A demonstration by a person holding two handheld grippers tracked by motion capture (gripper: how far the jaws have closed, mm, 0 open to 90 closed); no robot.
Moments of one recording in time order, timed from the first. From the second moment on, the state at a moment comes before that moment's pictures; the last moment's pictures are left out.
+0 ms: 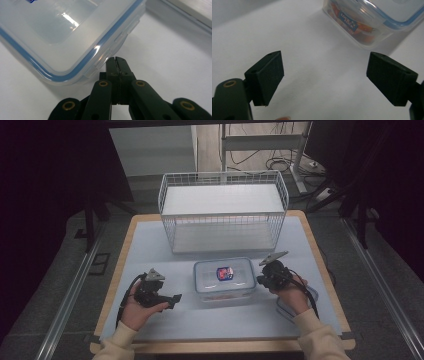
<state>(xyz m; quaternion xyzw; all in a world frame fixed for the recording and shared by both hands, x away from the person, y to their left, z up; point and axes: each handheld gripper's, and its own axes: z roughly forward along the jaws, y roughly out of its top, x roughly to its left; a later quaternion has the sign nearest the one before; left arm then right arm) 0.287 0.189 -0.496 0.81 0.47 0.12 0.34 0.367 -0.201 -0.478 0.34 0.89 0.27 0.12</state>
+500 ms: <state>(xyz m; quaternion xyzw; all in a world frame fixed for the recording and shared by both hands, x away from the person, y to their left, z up) 0.290 0.199 -0.494 0.79 0.48 0.11 0.36 0.356 -0.195 -0.472 0.33 0.89 0.29 0.12</state>
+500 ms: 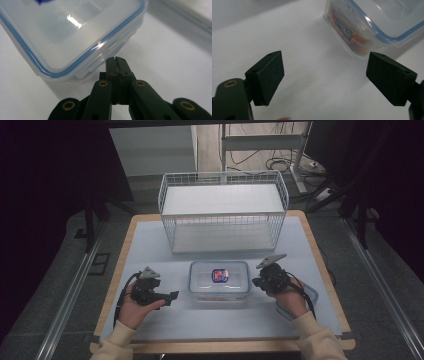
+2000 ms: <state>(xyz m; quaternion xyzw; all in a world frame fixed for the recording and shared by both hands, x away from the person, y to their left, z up) 0.343 0.172 -0.497 0.74 0.51 -0.03 0.43 0.353 -0.197 -0.456 0.41 0.82 0.40 0.04</state>
